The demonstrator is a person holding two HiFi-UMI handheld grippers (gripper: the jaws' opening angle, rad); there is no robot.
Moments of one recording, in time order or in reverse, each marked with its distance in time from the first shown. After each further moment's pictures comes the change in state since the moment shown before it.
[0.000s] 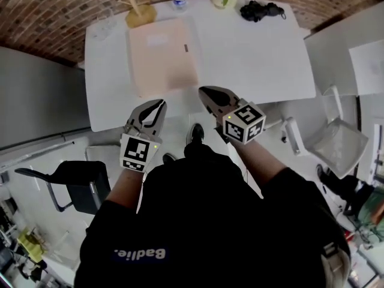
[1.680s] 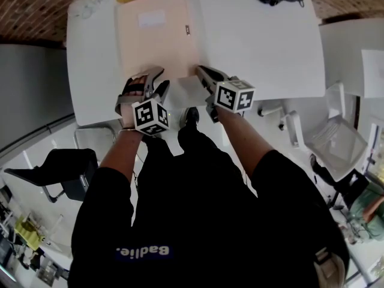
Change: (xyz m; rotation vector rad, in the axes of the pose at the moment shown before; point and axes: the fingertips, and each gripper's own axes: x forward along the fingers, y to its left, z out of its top) left arm 0.124 0.033 -0.151 0.639 0.472 -0.079; right arm 0.087 -0.115 -0.114 0.376 0.126 -0.143
